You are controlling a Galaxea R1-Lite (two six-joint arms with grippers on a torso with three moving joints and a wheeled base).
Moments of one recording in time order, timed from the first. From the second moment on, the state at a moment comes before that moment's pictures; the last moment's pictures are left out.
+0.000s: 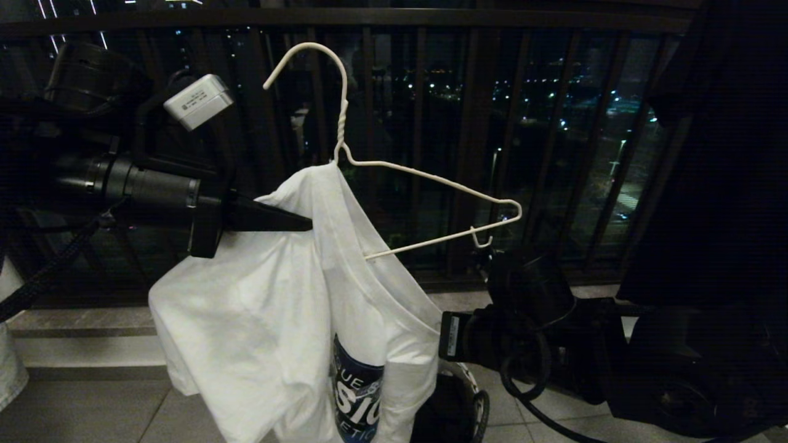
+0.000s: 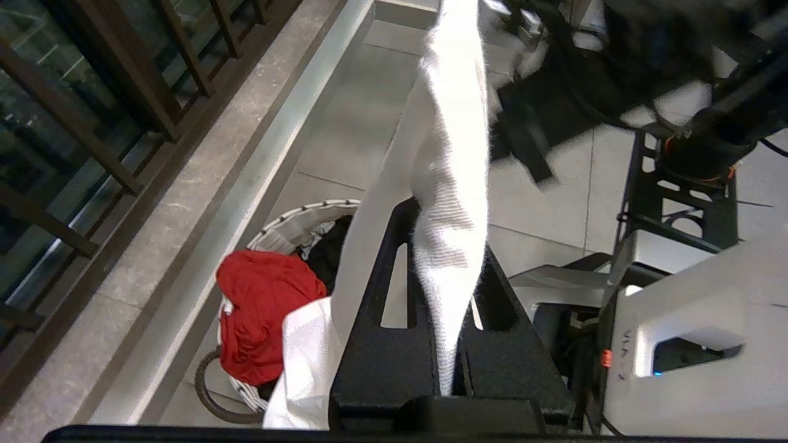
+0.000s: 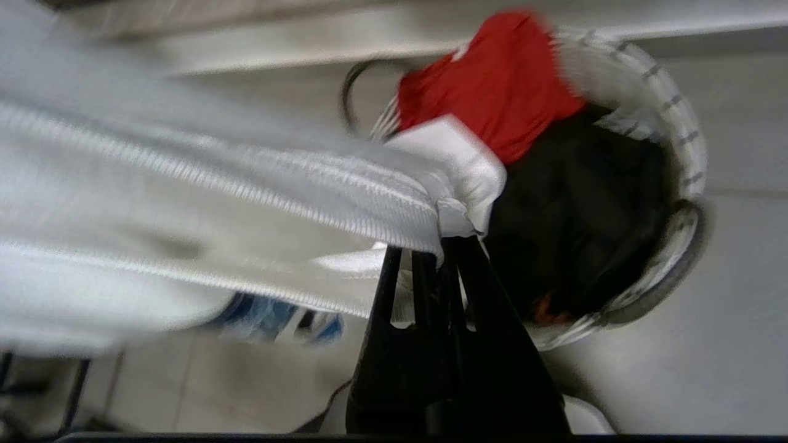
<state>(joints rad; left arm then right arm) -0.20 1.59 -1.45 0.44 -0.96 0.48 0.75 1.81 -0.93 -0.30 -0.18 0.64</state>
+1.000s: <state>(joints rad) -0.20 1.47 -1.38 0.44 -1.00 0.49 0.48 1.85 -1.02 -0.39 -0.17 0.48</state>
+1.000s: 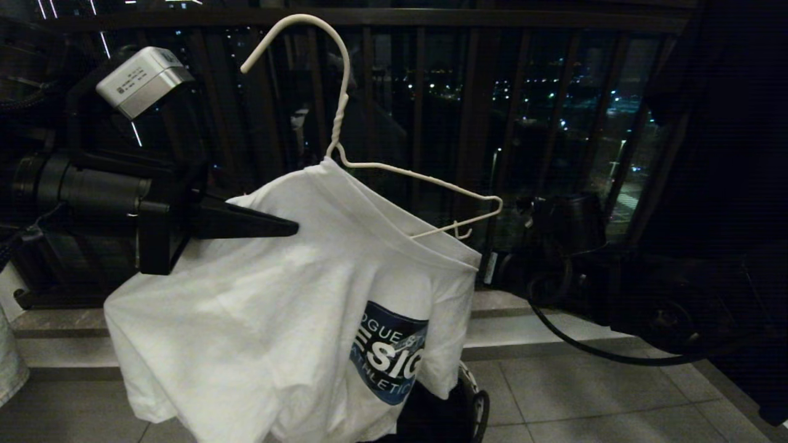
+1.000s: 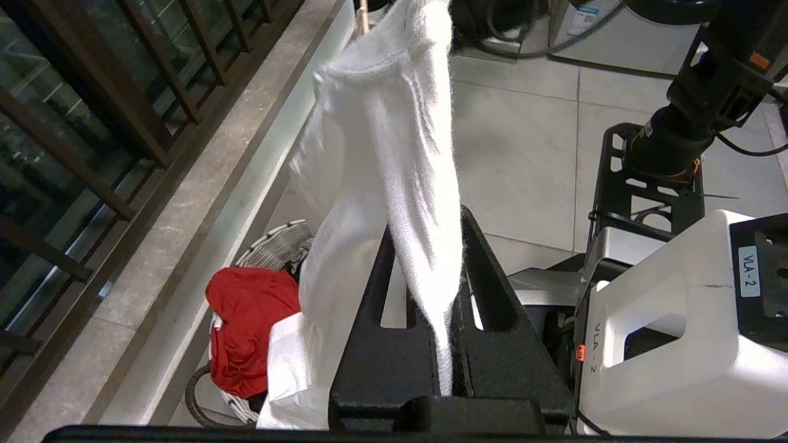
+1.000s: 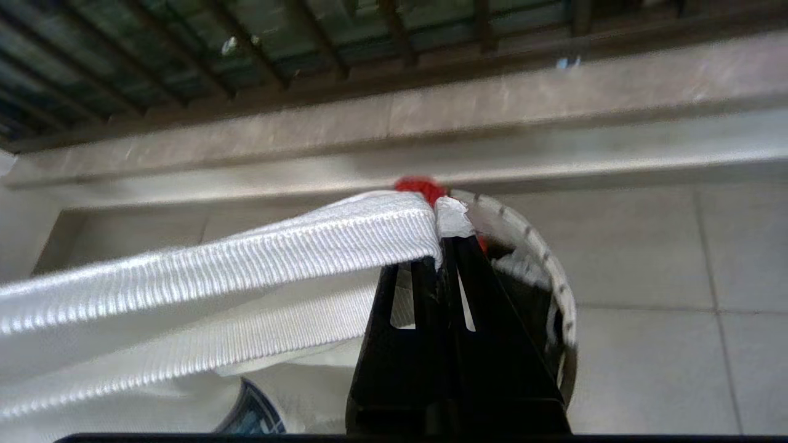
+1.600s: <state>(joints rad) -0.20 1.47 -1.37 0.44 -1.00 0.49 0.41 1.87 -1.12 -0.39 -0.18 0.41</state>
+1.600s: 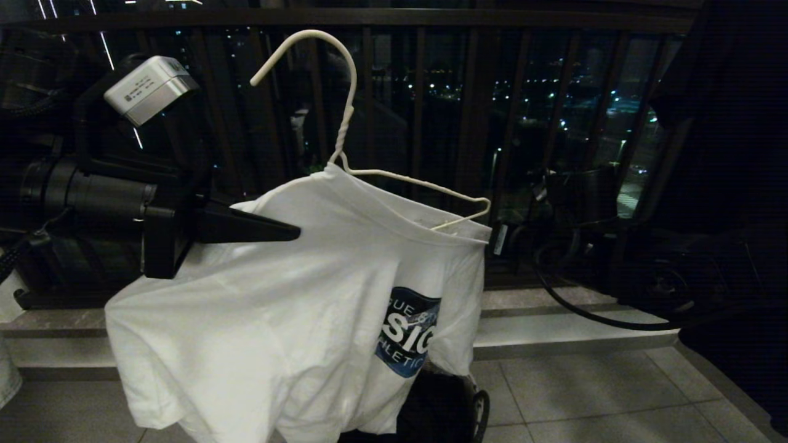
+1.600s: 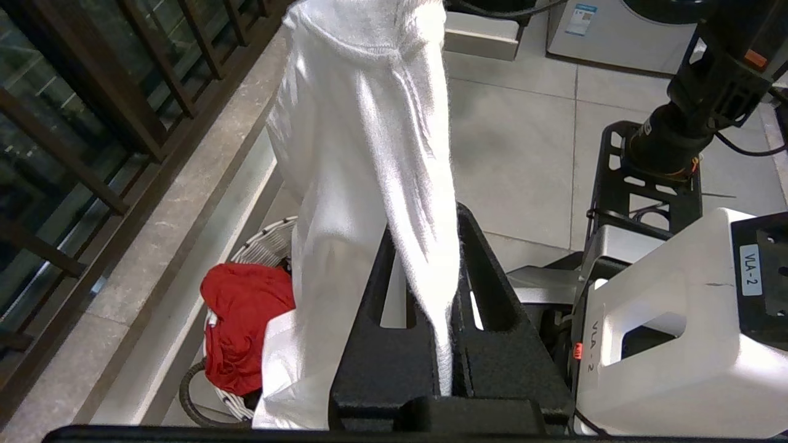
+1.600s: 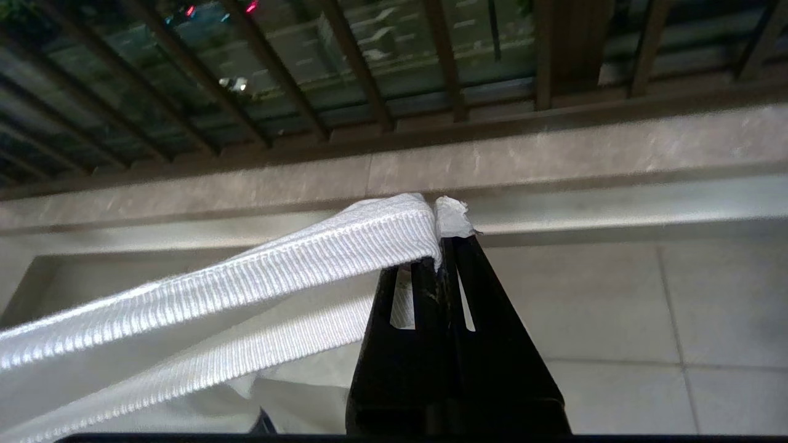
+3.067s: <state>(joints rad) -0.19 1.59 -1.37 0.36 -0.99 0.45 0.42 1.83 -1.33 -0.36 -0.25 0.28</state>
